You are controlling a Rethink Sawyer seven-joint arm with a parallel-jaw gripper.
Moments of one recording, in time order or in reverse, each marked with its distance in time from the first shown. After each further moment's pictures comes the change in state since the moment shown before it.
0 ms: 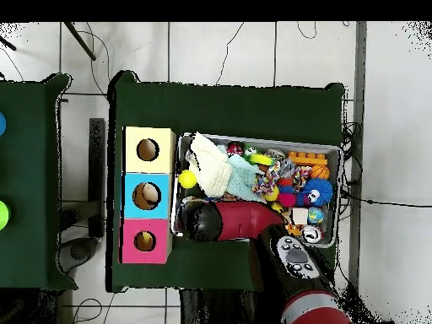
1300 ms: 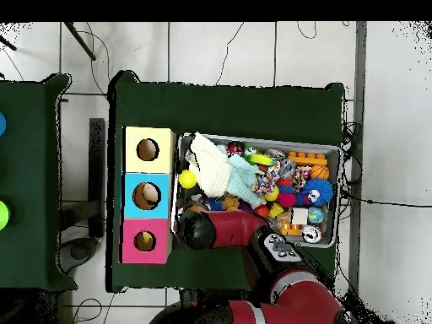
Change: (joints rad) arm 0.022 0.151 -0.035 0.002 0.001 -0.282 0.000
